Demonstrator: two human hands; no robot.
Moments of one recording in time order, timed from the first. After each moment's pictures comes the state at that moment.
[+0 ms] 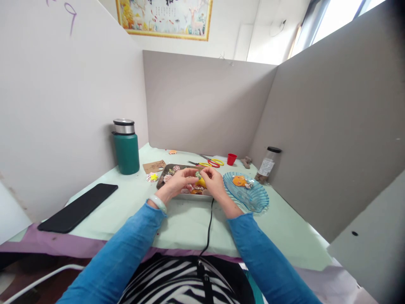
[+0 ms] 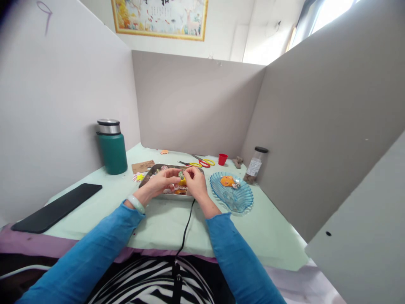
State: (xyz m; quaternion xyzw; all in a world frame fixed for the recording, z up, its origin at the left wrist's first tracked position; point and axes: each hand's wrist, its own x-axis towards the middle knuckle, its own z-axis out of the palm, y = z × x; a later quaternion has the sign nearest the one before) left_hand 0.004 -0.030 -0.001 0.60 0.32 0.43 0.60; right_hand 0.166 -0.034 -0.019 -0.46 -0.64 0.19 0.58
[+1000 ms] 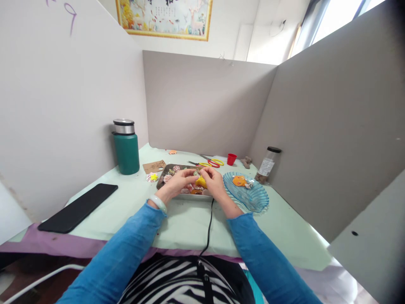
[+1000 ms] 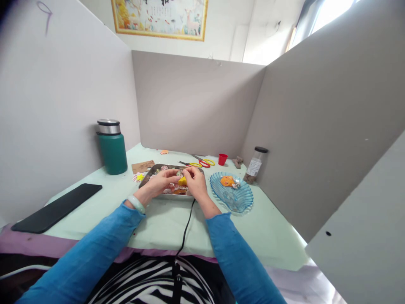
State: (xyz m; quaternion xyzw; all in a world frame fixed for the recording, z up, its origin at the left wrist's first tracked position) left_hand 0.005 -0.032 0.000 0.61 0.31 0.42 0.59; right_hand 0.165 -0.034 -0.019 -0.43 -0.65 0.21 0.59
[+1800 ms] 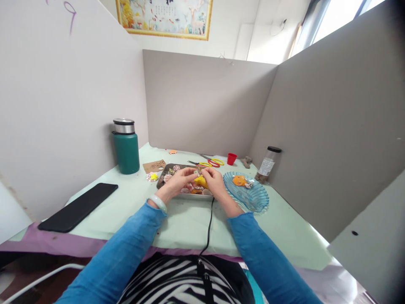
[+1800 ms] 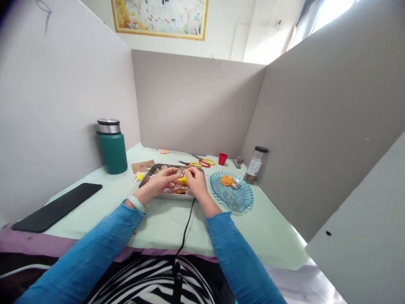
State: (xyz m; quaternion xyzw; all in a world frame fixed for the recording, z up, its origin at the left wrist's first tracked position) left_hand 0.005 -0.031 -0.001 0.59 0.33 0.43 0.60; right_hand 0.169 -0.026 -0.024 -0.45 -0.63 0.25 0.58
